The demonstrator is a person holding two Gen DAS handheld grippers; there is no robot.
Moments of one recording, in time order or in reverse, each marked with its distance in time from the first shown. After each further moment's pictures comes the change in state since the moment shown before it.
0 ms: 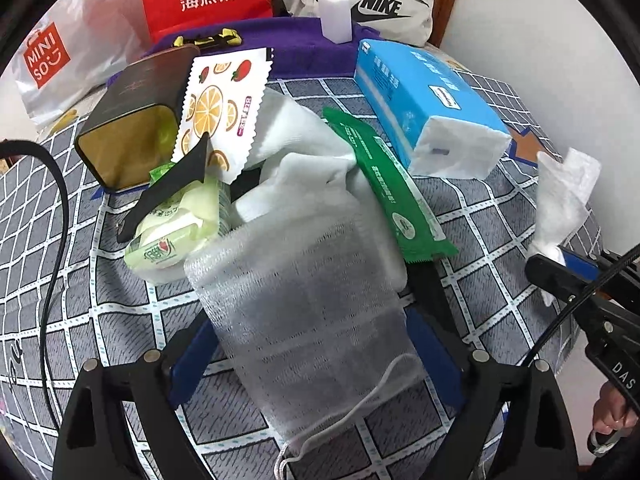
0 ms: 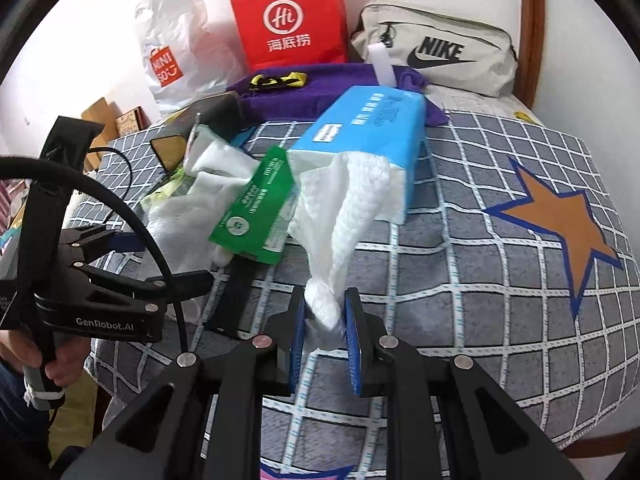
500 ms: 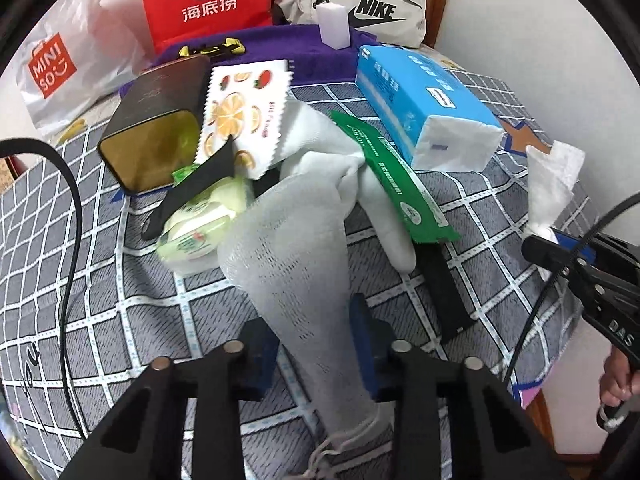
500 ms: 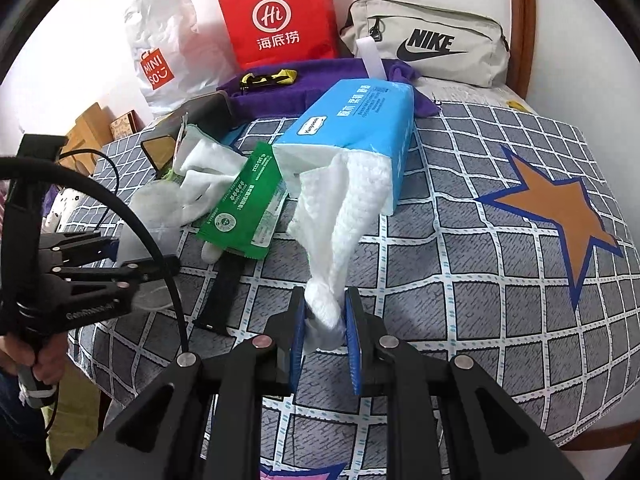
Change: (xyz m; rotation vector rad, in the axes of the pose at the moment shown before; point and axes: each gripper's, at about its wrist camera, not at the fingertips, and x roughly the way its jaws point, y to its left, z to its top) left arm -0.017 0.015 -0.007 0.029 -0.013 -0.003; right arm 0.003 -0.005 -0.001 0.027 0.004 -0.001
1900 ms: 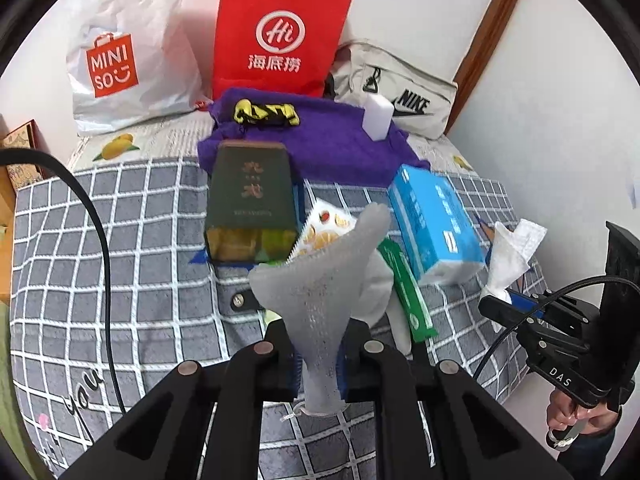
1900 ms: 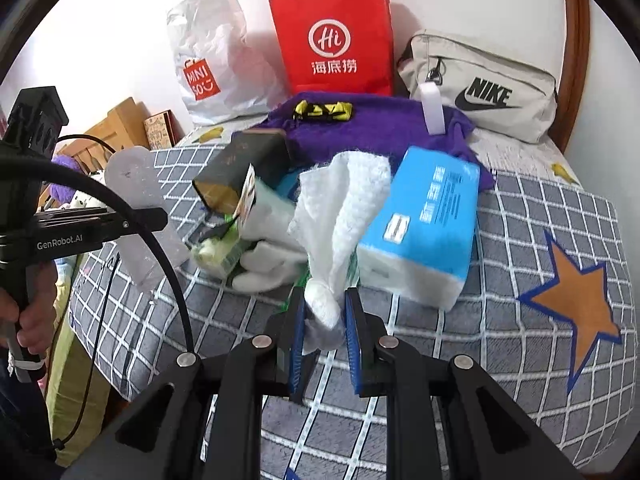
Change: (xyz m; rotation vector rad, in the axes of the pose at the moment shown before) left arm -0.077 0.074 0.043 -0.185 -0.149 -0.088; right arm -0.018 0.050 0.068 -0.114 -0.012 0.078
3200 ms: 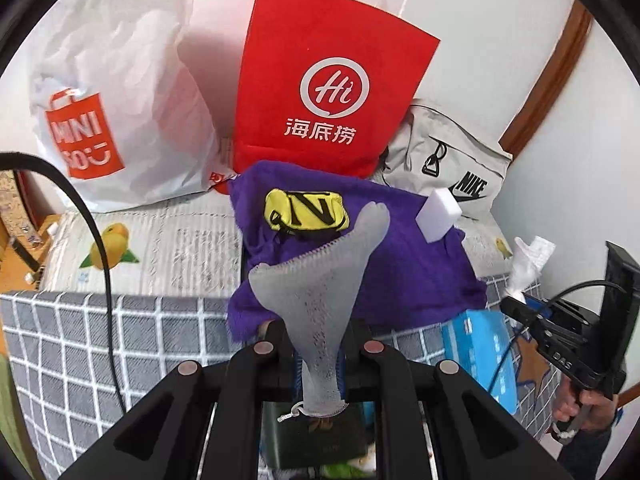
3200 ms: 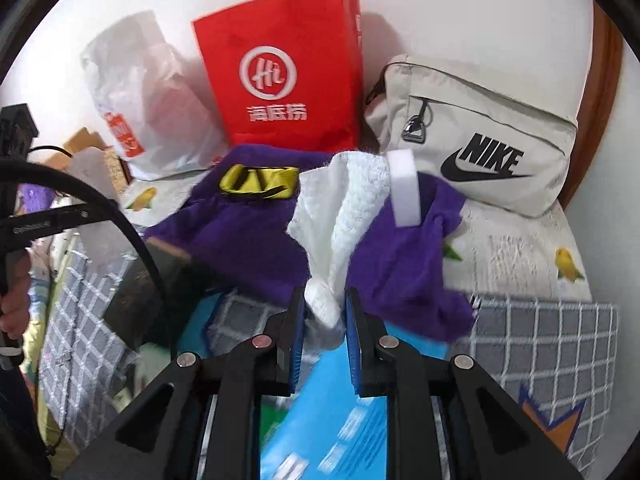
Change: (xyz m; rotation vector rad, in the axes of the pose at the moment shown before) left arm 0.075 0.070 0.159 -0.076 -0.030 0.004; right arm 0.092 -0.074 0.164 0.000 0.012 -0.073
